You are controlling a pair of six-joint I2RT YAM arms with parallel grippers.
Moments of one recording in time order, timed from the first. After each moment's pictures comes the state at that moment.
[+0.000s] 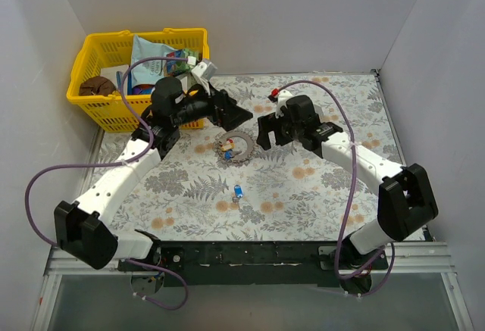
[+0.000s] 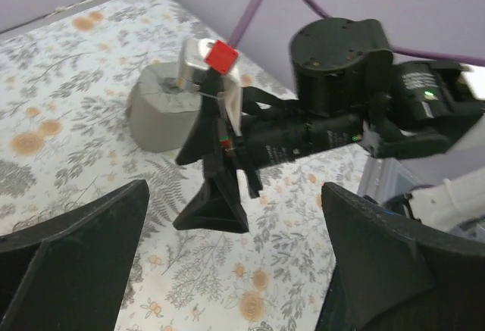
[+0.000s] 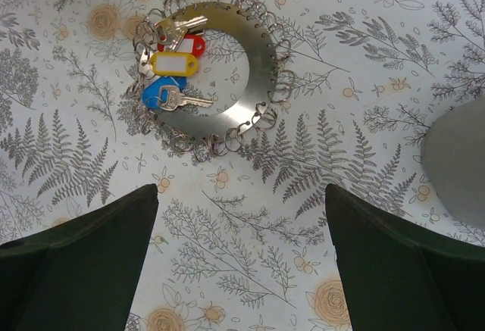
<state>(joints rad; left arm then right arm) -0.43 1.28 1.19 0.04 0.68 -0.36 0.57 1.50 1.10 -0.24 -0.17 0.14</state>
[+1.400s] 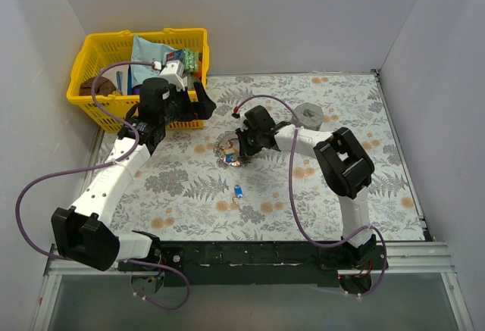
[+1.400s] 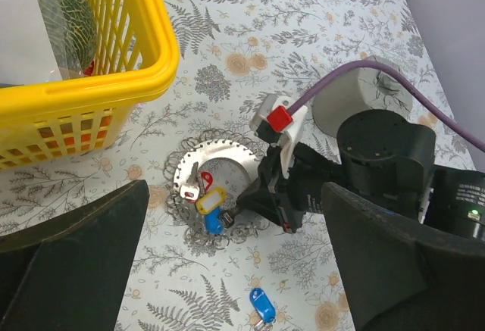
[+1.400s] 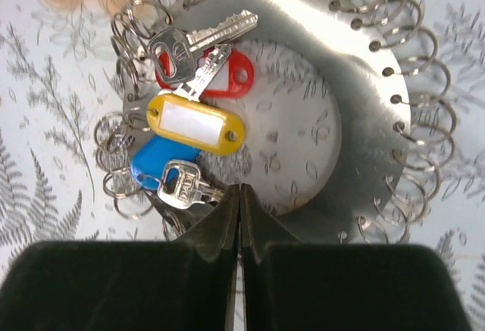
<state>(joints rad) -0.31 1.28 1.22 -0.30 0.17 -0.35 0.70 2.07 1.40 -0.19 -0.22 0.17</state>
